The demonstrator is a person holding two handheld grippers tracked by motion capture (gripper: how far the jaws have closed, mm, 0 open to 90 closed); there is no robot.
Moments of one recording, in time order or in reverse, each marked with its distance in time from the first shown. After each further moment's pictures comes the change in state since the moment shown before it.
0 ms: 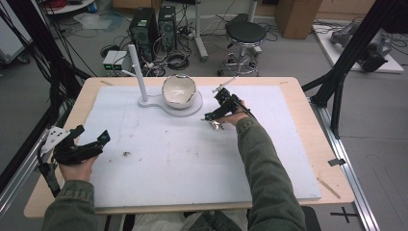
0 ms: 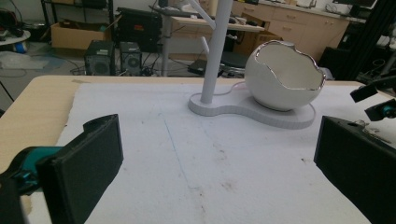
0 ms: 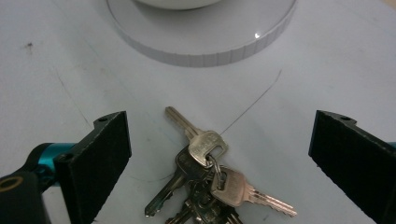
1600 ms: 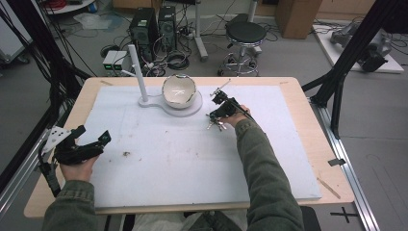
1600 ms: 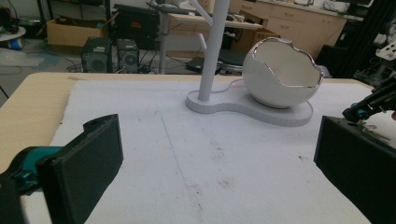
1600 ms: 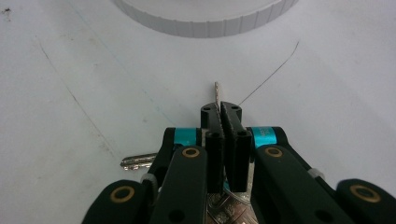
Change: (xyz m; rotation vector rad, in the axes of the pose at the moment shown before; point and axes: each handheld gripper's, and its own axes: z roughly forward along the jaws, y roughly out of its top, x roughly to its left) left arm 0.000 -0.001 0.001 0.011 -0.010 -0.002; right arm 0.000 -0.003 0.012 0.098 0.010 -0.007
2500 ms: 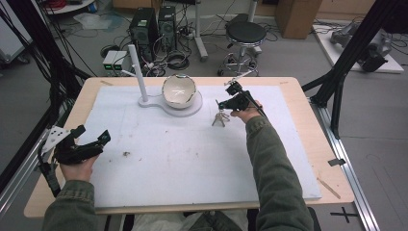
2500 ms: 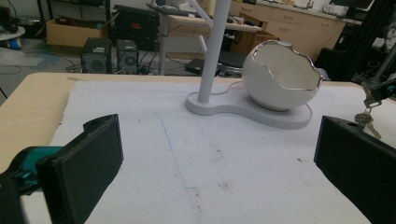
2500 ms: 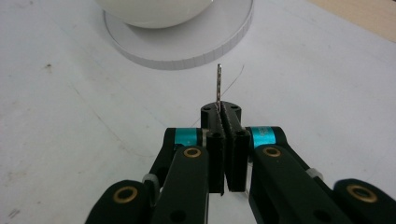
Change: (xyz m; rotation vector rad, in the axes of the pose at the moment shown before) left arm 0.001 0.000 0.000 -0.007 -0.003 -0.012; right arm -0.008 -0.005 -0.059 -0.133 -0.039 0.105
